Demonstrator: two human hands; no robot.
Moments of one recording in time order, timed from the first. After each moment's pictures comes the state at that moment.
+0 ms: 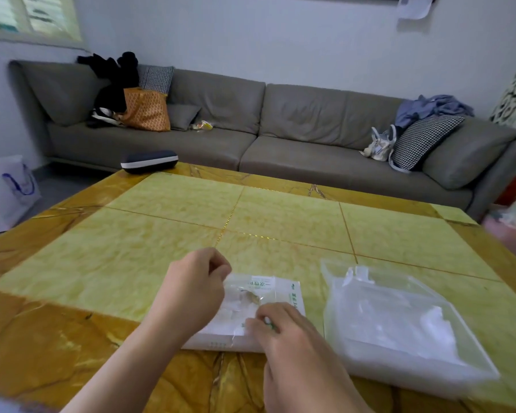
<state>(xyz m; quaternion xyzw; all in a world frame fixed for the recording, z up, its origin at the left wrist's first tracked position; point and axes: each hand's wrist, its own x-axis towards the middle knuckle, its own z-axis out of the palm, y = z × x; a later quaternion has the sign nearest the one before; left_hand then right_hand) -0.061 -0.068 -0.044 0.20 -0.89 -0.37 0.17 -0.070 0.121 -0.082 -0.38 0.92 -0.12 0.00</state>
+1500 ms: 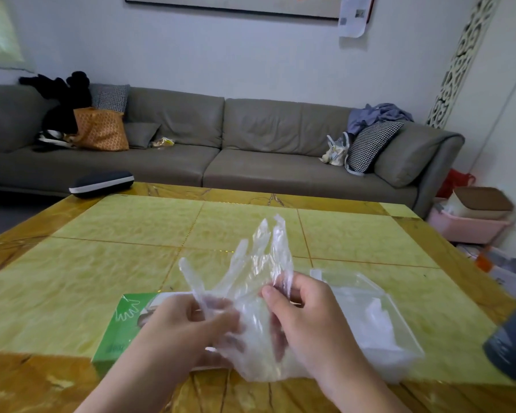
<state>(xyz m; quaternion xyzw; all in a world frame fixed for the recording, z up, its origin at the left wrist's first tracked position) -0.034 0.000 -0.015 0.15 -0.68 -0.71 -0.03 -0.093 0.178 -0.021 -0.13 0.79 -0.60 0.06</state>
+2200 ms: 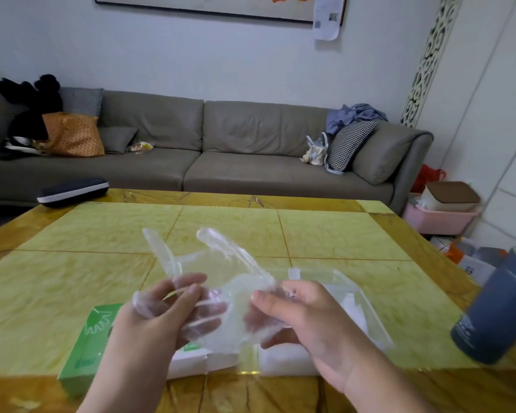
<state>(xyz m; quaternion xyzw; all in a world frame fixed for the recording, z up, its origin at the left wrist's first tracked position) -0.043 0.018 -0.018 0.15 -0.55 -0.81 0.15 -0.104 0.216 -0.009 -0.10 0.71 -0.67 0.20</state>
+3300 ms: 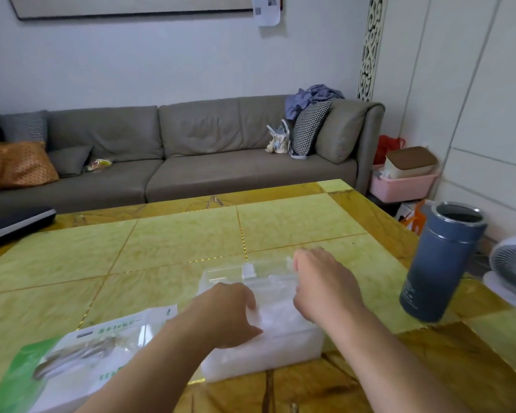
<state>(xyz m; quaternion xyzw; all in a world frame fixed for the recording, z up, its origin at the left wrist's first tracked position) -0.147 0.143 -0.027 -0.03 -0.98 -0.09 -0.15 -0.153 0.318 -0.013 -0.03 0.99 -0.14 -0.03</state>
